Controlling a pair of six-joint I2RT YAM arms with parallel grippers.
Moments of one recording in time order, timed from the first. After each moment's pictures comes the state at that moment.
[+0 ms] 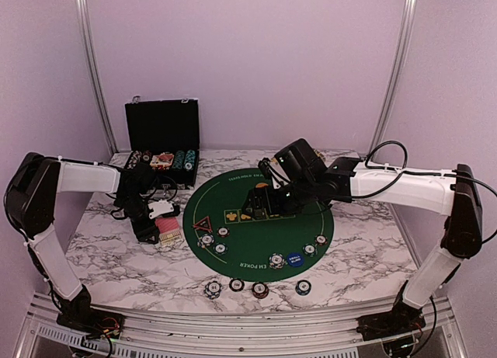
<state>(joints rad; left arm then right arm) -0.36 1.75 1.04 -0.70 0.05 0.73 0.88 1.64 1.28 -0.46 -0.10 0.53</state>
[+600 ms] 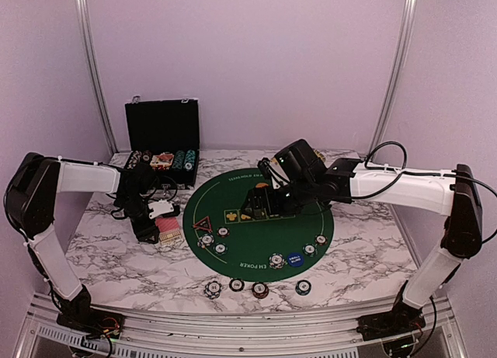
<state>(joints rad) -0.36 1.75 1.03 -0.70 0.04 0.74 0.88 1.64 1.27 -0.44 -0.11 0.53</state>
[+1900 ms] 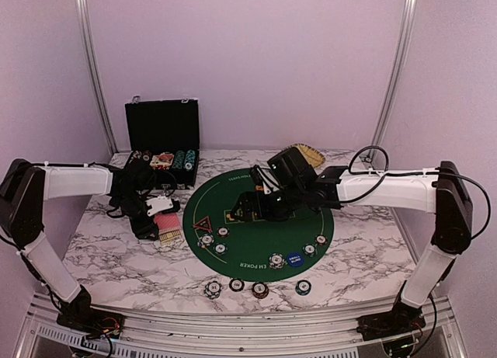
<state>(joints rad) -0.38 1.64 1.00 -0.69 0.06 0.74 0.88 1.72 1.25 -0.30 -0.23 0.60</state>
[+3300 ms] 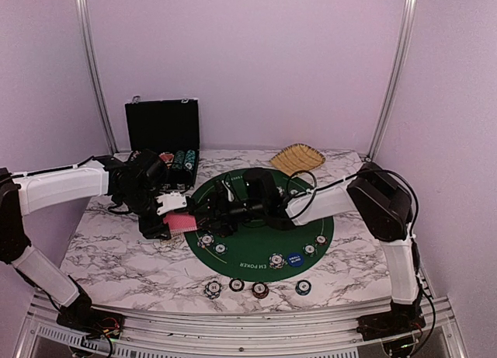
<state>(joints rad) -0.59 1.50 1.08 -0.82 0.09 0.70 0.89 2.18 1.36 0.49 -0.70 1.11</state>
